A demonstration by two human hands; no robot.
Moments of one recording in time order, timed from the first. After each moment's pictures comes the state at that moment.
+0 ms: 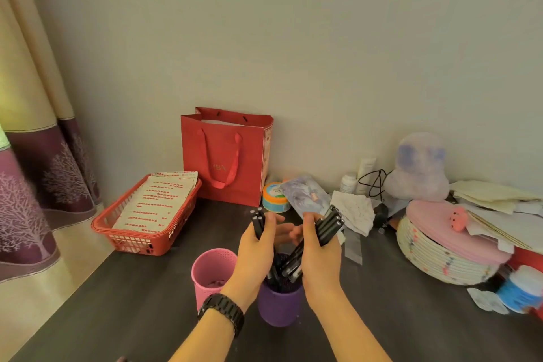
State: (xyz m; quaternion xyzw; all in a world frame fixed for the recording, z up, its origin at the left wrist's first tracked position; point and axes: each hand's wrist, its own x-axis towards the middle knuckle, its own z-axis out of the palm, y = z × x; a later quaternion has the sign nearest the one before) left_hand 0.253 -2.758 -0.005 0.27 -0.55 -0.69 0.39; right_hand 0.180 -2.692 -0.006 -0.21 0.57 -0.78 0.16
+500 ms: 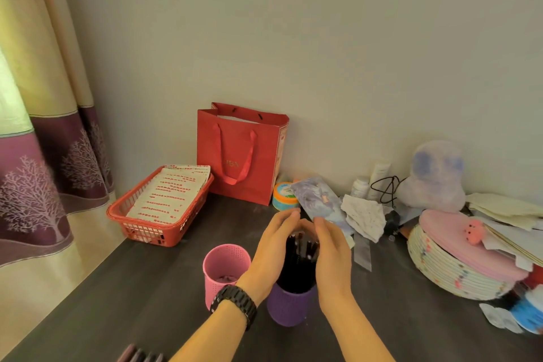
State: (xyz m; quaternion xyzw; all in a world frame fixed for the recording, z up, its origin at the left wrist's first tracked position) left_hand 0.257 -2.757 0.003 0.23 -0.54 -0.73 0.34; right_hand 0.180 -2.688 -0.008 -0.23 0.63 -0.72 0.17
